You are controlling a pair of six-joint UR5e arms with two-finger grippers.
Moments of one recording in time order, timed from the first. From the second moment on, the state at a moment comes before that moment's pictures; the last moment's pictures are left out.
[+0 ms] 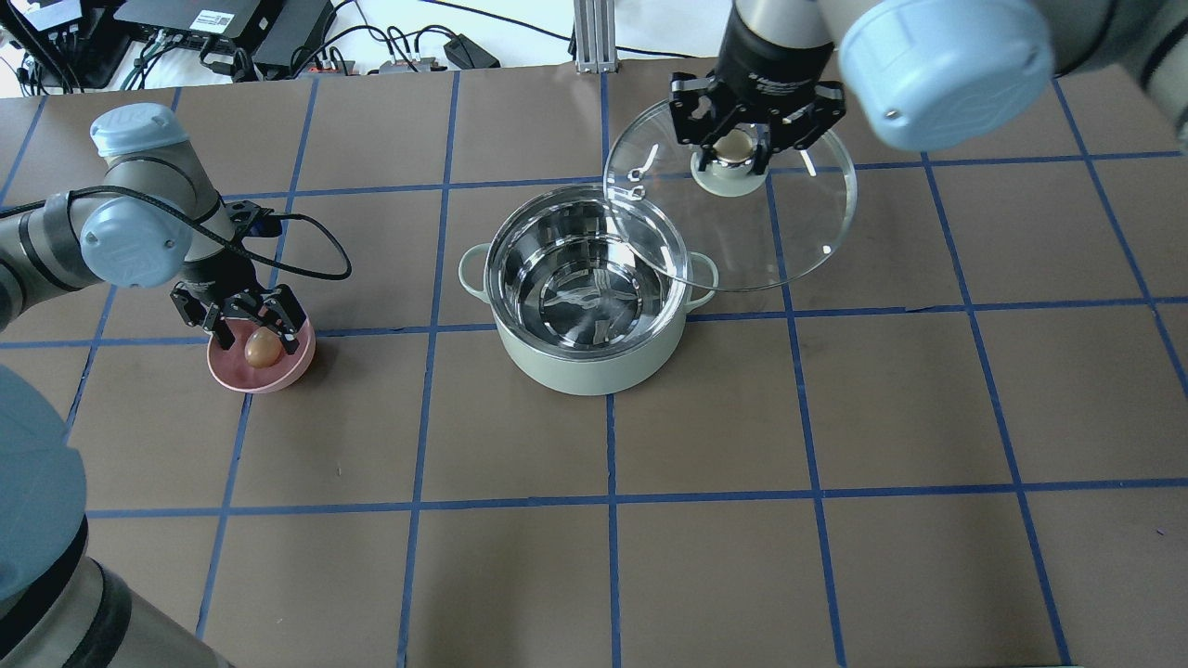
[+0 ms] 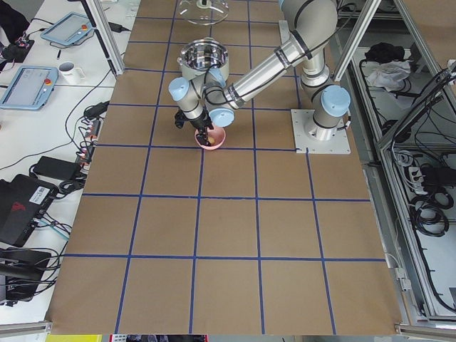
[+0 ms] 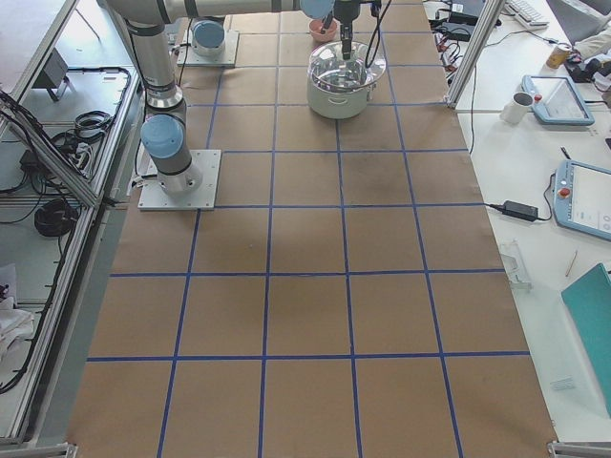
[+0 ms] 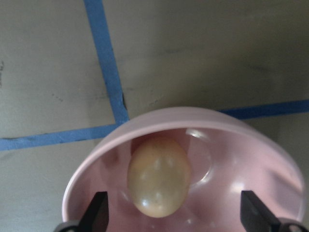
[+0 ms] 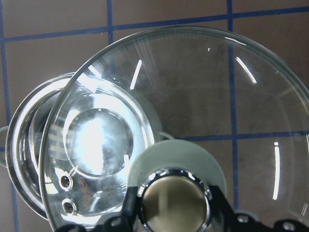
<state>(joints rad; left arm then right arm) -1.24 -2.01 -1.76 -1.25 1.71 0.43 1.73 -1.43 1.46 -1.73 -1.51 0.22</state>
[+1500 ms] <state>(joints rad) -1.24 -1.99 -1.74 -1.31 1.72 0.42 1.38 -1.63 1.46 -1.47 -1.49 -0.27</state>
